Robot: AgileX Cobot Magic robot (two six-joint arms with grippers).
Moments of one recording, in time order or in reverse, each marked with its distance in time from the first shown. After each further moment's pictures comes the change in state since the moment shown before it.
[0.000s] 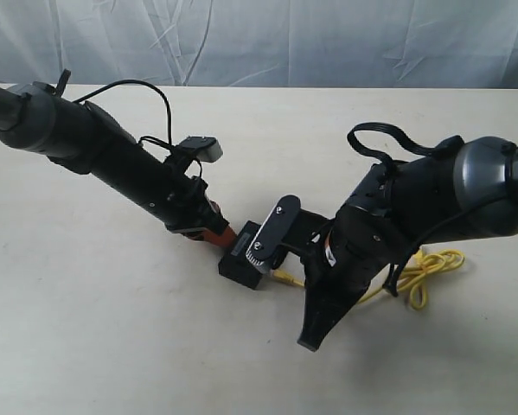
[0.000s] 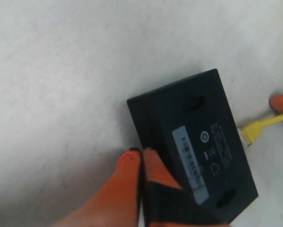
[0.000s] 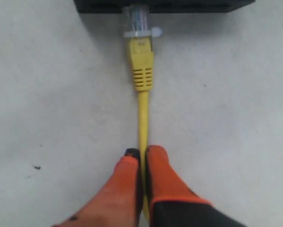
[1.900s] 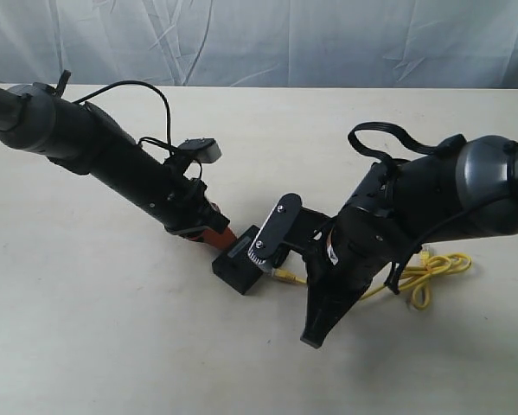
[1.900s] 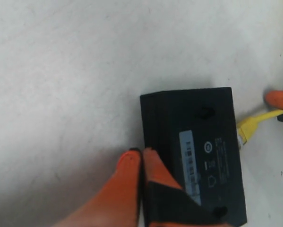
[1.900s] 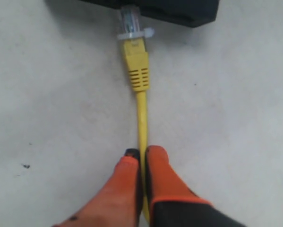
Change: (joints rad) left arm 0.000 0.002 0.000 0.002 0.020 -0.055; right arm 0.000 -0.004 0.000 -0.038 -0.006 0.017
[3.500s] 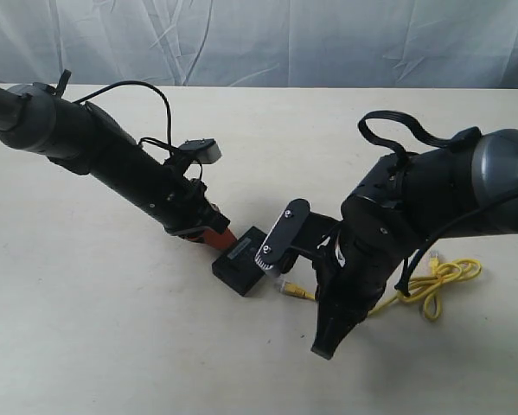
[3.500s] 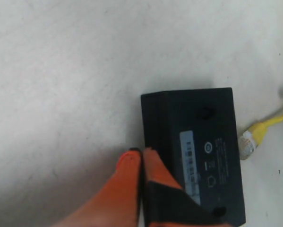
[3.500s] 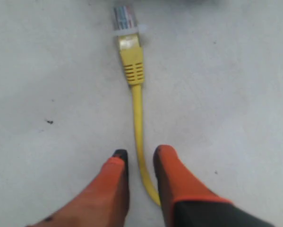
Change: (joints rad) left arm 0.000 0.000 0.000 0.012 0.004 -0.019; right arm 0.000 -0.036 0.000 0.068 0.129 -0.044
